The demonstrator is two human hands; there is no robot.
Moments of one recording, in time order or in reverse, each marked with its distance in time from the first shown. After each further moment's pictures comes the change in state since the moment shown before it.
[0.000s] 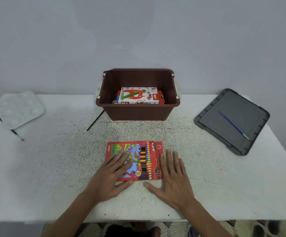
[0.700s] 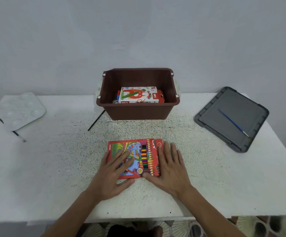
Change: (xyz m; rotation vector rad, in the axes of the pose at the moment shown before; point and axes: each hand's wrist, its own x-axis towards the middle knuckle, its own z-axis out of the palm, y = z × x) left_hand 0.001 0.002 -0.001 0.018 0.040 -0.019; right_hand 0.026 -0.003 -0.005 0.046 -0.035 0.025
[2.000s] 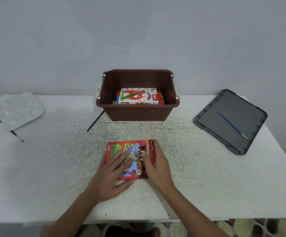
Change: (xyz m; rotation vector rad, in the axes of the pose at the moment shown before) left_hand 0.001 -0.001 0.002 -0.035 0.009 -0.031; right_hand 0.020 -0.048 -0.014 0.891 0.123 0.276
